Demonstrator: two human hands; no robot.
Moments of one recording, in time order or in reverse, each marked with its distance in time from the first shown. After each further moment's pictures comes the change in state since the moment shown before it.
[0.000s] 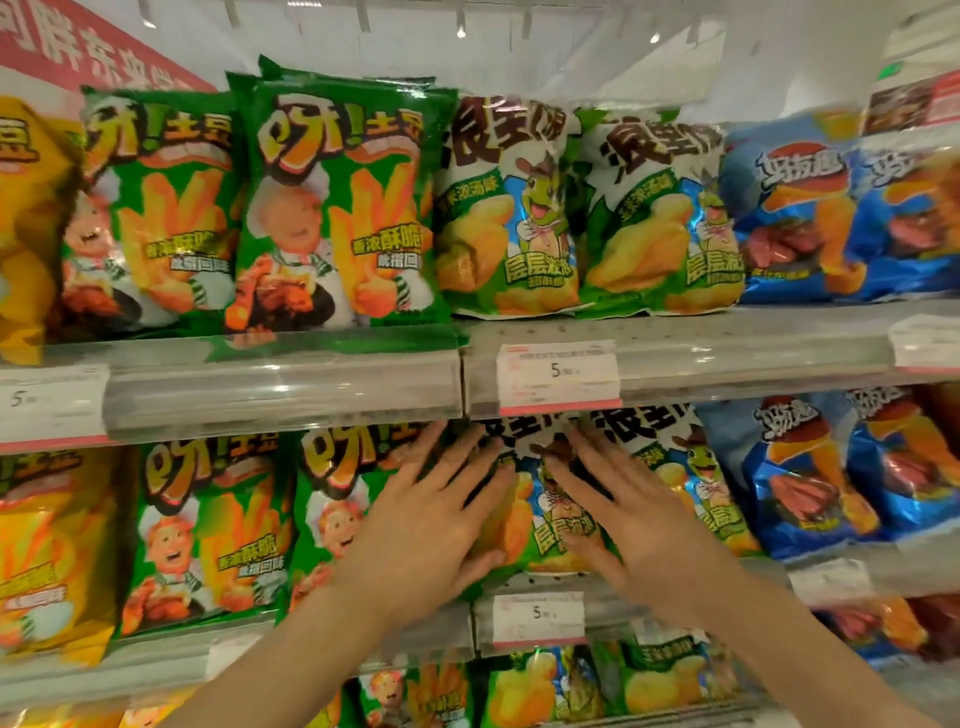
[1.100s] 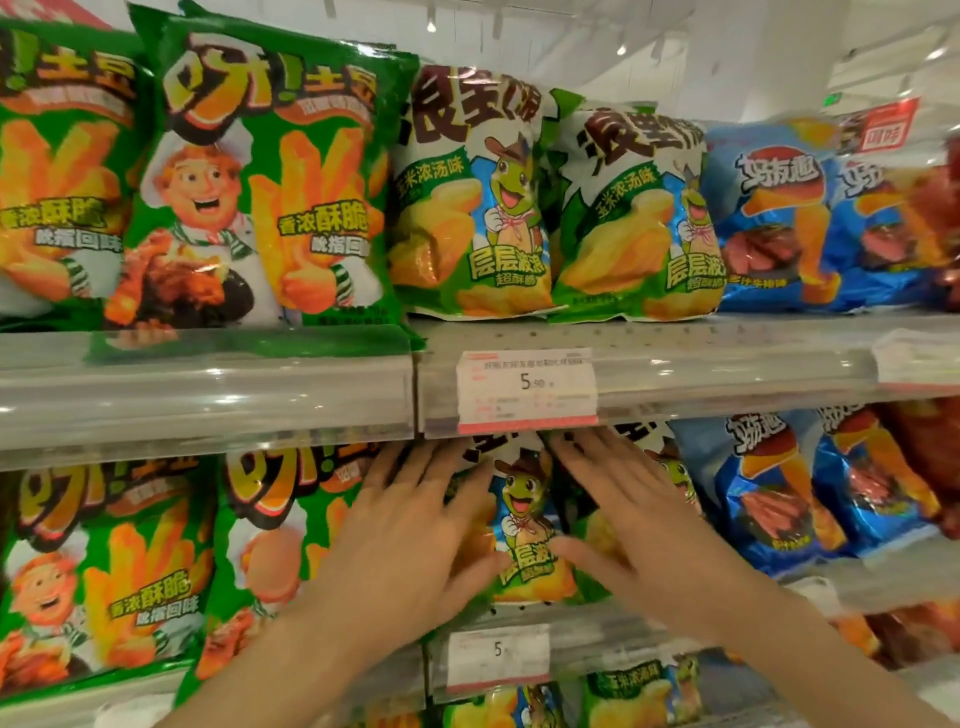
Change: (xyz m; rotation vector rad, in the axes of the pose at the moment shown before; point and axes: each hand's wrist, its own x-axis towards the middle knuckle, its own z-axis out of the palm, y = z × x) left_hand 0.028 0.008 0.007 -0.157 0.049 -0.149; right_hand 0.004 0.027 -0.016 0.107 -0.024 0.054
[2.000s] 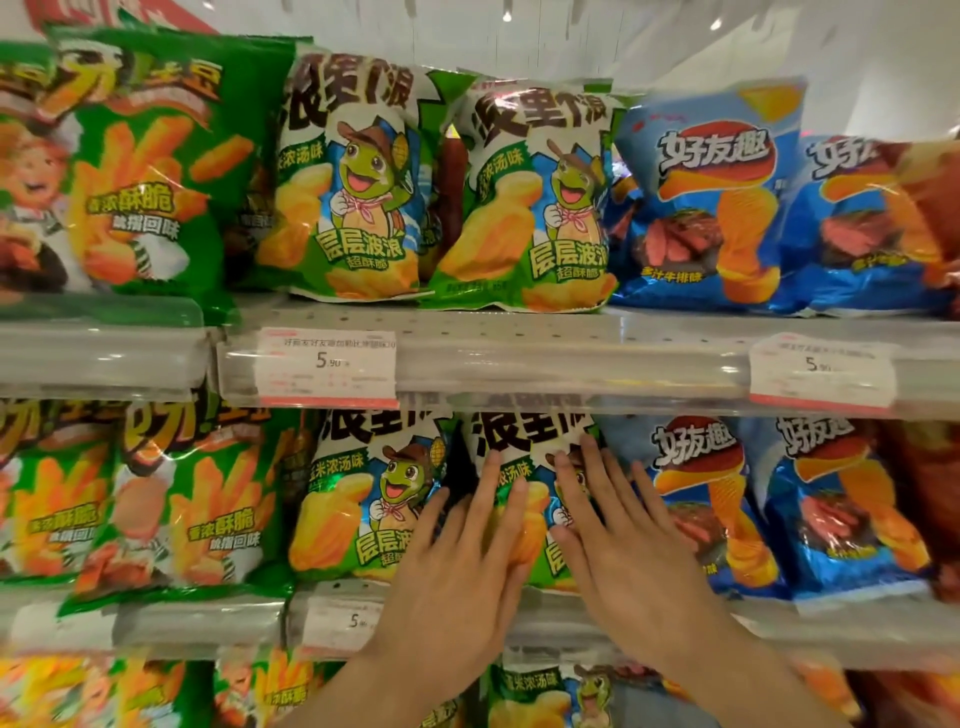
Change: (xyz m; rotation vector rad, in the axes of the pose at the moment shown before) left_hand 0.046 0.172 0.059 -0.042 0.117 -0.181; right_hand -0.051 0.111 0.025 -0.161 0.031 0.037
